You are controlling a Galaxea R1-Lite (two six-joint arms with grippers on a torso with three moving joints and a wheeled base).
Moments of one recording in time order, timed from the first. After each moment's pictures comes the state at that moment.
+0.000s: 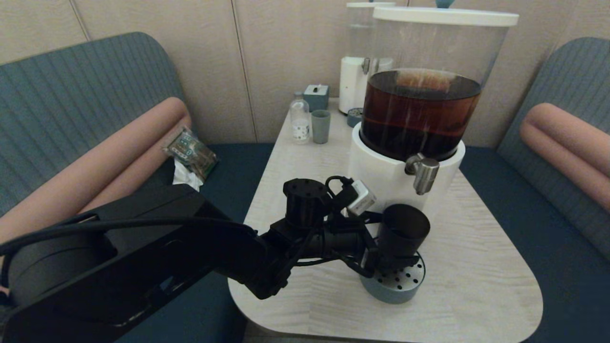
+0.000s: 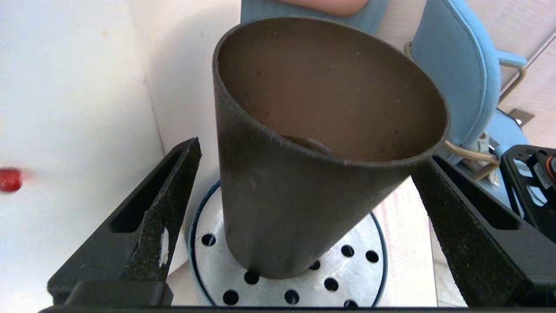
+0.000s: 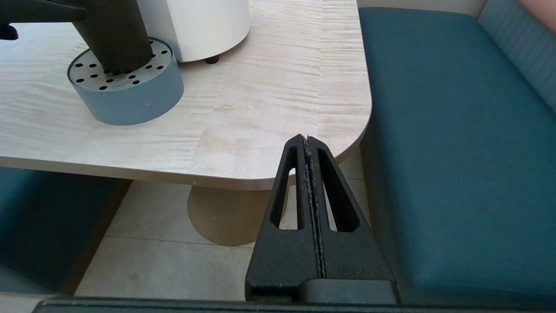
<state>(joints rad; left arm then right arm) -0.70 2.27 -1.21 -0.97 -0.66 0.06 0.00 0.00 -0.01 0.03 0.00 0.04</state>
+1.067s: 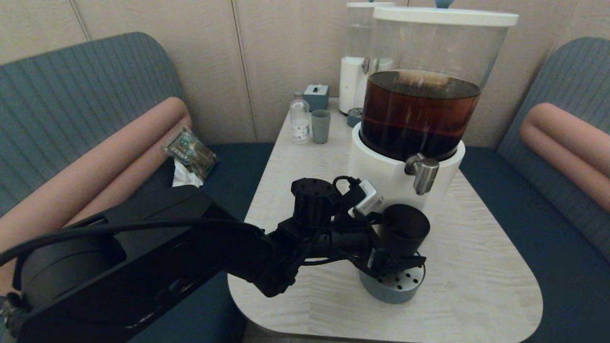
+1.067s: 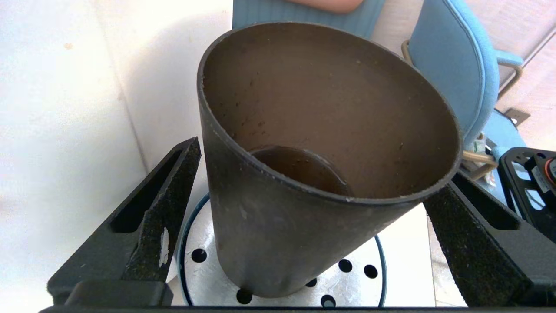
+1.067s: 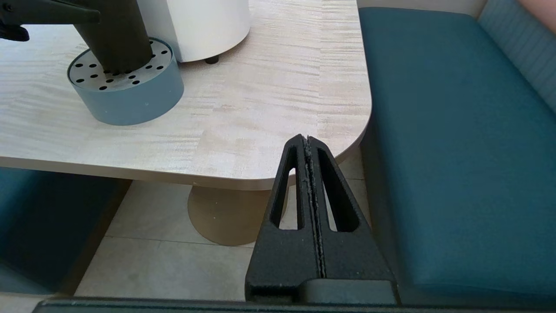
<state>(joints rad) -0.71 2.29 -1.26 -0.92 -0.65 0.06 0.00 0.00 -0.01 0.03 0.00 0.04</state>
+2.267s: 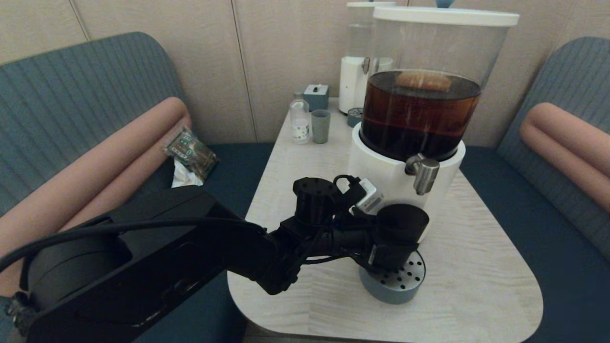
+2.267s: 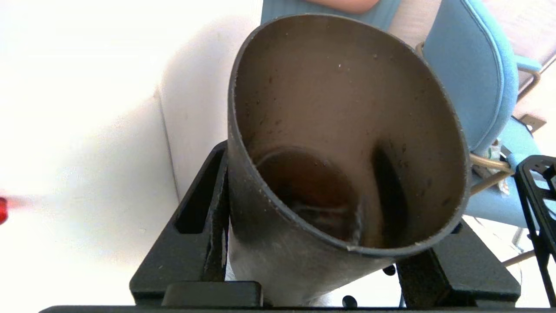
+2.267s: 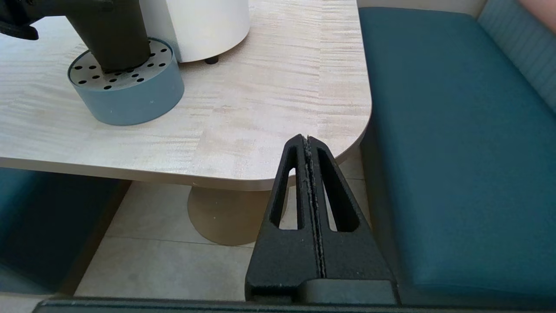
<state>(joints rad) -0.72 2.30 -1.28 -0.90 -0.63 0.05 0.00 0.00 -0.01 0.03 0.00 0.04</state>
